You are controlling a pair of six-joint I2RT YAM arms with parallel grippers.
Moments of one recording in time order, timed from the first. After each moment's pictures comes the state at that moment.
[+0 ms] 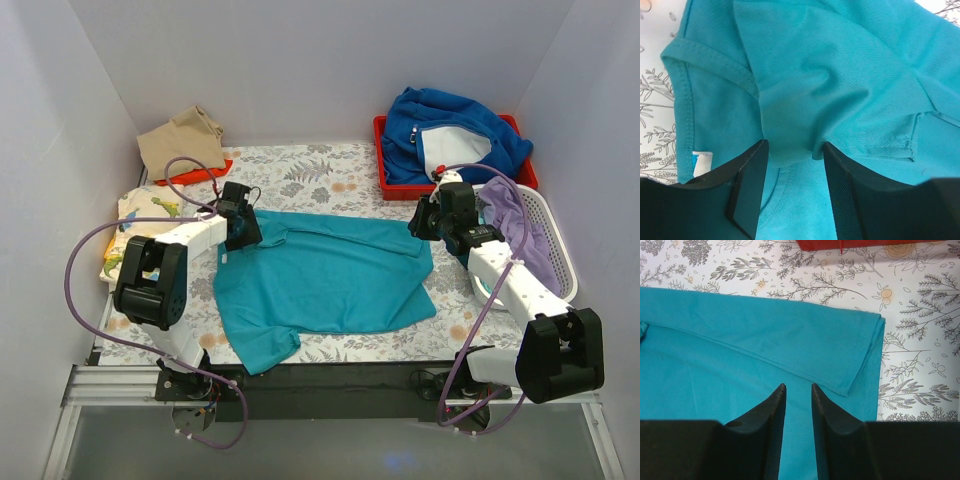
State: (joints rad) left arm -0.25 1.71 1.05 -0.37 -0.15 -0.52; right arm 0.26 1.26 0.87 -0.27 -0.04 0.31
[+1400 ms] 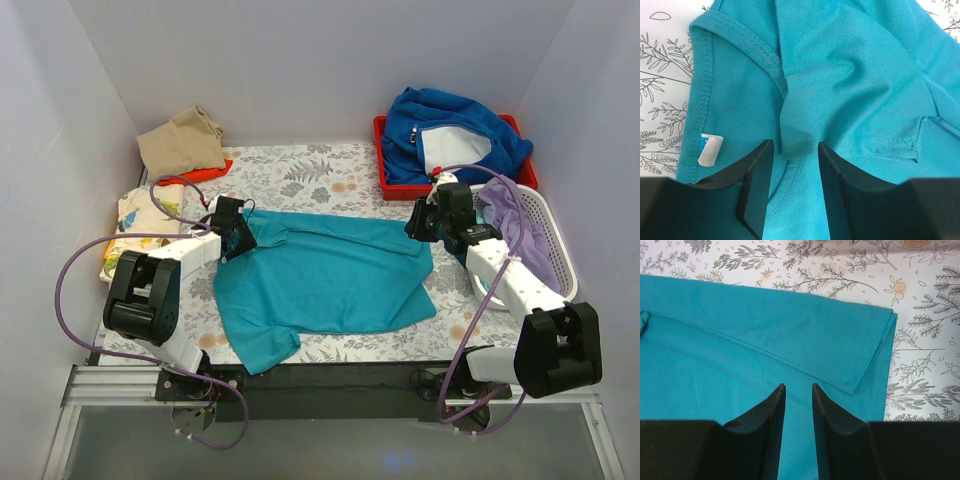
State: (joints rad) left arm -0.24 1.60 0.86 -0.21 -0.20 -0.65; right arm 0.26 1.28 0.87 -0.27 -0.09 0.30
